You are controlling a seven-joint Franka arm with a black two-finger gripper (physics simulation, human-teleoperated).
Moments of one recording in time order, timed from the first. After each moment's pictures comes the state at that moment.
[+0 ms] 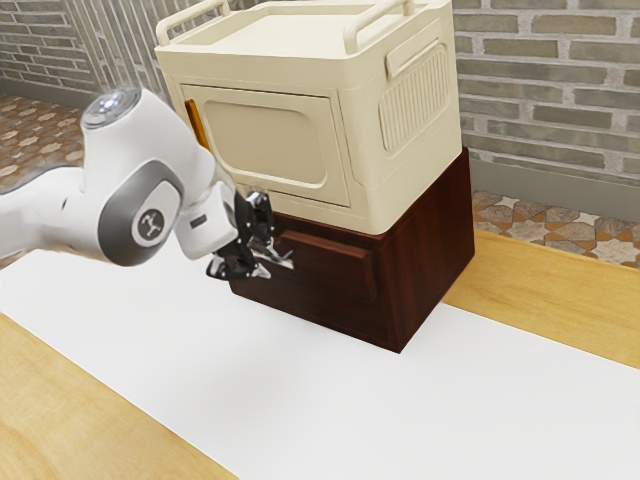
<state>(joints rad) 0.27 -0.12 -0.14 -2.01 -0.05 2.31 1.63</state>
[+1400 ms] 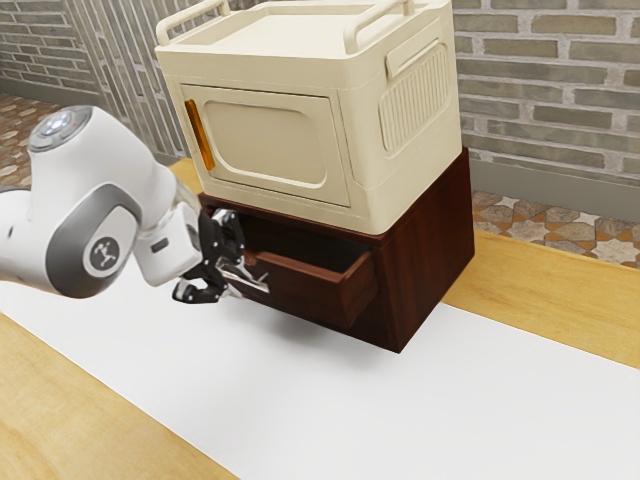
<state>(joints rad) 0.28 -0.31 -0.13 -2.19 -0.06 2.31 1.61</state>
